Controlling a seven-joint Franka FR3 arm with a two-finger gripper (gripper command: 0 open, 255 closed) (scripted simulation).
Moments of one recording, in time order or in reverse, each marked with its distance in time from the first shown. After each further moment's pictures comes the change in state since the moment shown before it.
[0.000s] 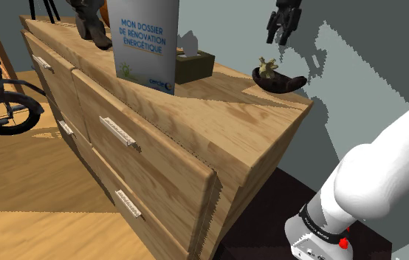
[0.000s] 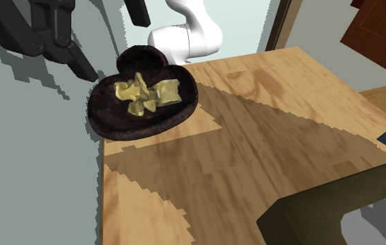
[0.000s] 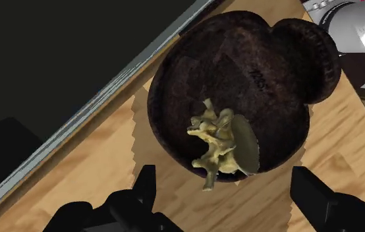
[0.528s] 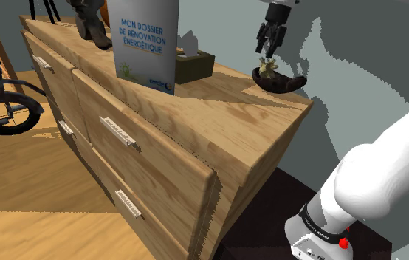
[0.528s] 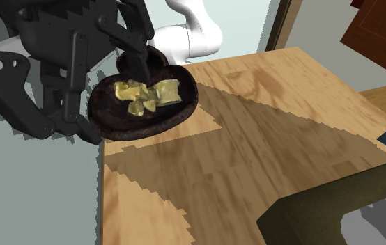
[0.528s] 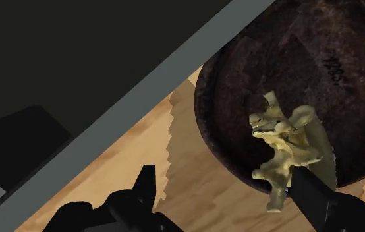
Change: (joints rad) arm 0.000 -0.019 0.008 -0.167 -0.012 0.239 -0.026
